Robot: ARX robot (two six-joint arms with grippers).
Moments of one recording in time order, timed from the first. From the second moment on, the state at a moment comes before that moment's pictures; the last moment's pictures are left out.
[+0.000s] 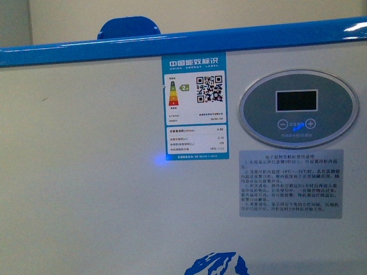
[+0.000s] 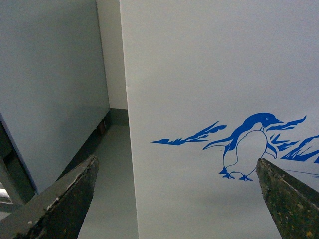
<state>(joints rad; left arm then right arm) 0.00 0.00 0.01 0.00 0.00 0.00 -0.13 0.39 0.56 -0.23 0.01 0.18</state>
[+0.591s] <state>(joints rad) 0.00 0.00 0.01 0.00 0.00 0.00 -0.13 0.39 0.55 -0.23 0.01 0.19</state>
